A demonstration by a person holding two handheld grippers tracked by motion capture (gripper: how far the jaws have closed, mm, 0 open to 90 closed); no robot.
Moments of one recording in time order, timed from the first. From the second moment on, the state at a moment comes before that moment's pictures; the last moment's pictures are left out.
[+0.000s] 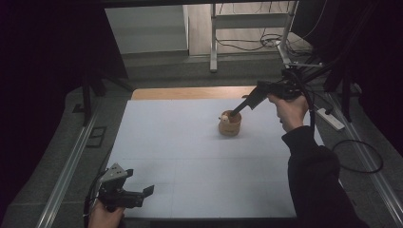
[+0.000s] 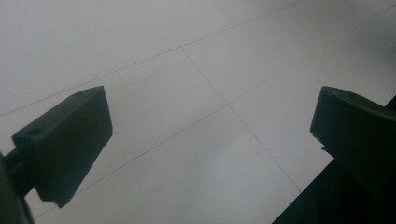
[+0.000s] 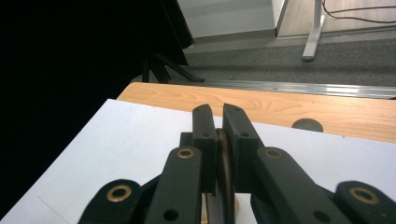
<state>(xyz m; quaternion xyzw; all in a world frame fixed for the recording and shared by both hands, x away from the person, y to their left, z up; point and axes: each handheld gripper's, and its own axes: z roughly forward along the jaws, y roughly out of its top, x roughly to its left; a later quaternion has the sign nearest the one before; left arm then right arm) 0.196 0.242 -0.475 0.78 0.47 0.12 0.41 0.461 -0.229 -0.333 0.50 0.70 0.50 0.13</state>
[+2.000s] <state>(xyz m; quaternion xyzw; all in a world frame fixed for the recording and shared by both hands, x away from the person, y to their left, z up) 0.197 0.242 -0.476 0.78 0.47 0.11 0.40 0.486 -0.251 -0.415 0.56 0.63 0.53 0.02</state>
